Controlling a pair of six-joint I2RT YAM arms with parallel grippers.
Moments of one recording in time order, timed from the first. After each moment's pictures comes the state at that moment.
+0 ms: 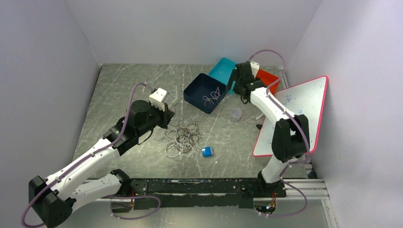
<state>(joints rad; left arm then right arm) -0.68 0.94 0.79 -0.17 -0.04 -0.20 0.32 1.67 1.33 -0.42 0.38 0.50</state>
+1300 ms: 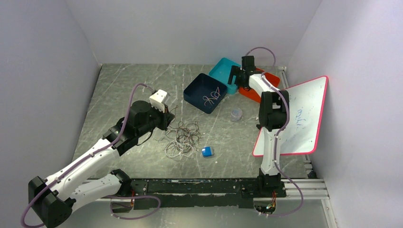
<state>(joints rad) -0.68 0.93 0.79 -0.22 -0.01 -0.22 0.10 2.27 1.81 -0.35 -0.01 0.28</state>
